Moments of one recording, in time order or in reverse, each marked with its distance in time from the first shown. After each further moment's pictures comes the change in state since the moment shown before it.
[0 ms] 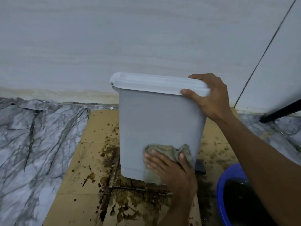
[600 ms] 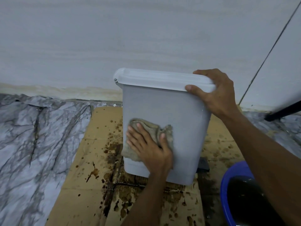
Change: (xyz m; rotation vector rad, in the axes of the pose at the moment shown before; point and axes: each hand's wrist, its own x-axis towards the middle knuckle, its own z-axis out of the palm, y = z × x) left_hand 0.091 -0.027 -0.029 0.036 0.144 0.202; right_hand 0.001 0.000 0.002 -0.004 0.000 -0.013
